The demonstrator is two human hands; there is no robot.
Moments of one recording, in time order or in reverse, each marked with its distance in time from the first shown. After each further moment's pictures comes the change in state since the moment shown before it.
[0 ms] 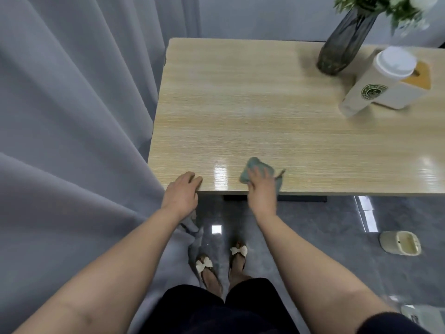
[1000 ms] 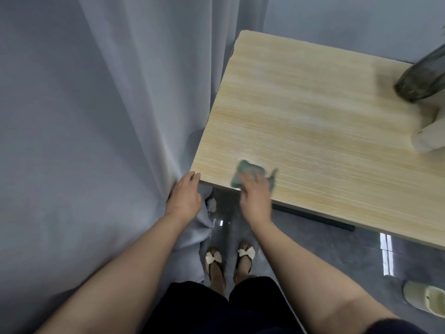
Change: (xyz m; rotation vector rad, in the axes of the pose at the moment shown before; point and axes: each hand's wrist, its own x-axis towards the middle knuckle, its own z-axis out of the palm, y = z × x) left_hand -0.051 -0.069 0.012 -0.283 0.172 -0.361; right_hand -0.013 -0.095 0.051 0.056 -0.073 -0.264
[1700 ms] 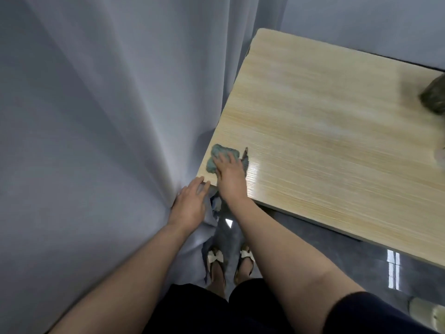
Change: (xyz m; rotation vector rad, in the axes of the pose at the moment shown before) left_hand -0.005 -0.007 0.008 0.106 -0.001 0.103; right_hand 0.063 -0.061 0.035 -0.067 -0.254 -0.219
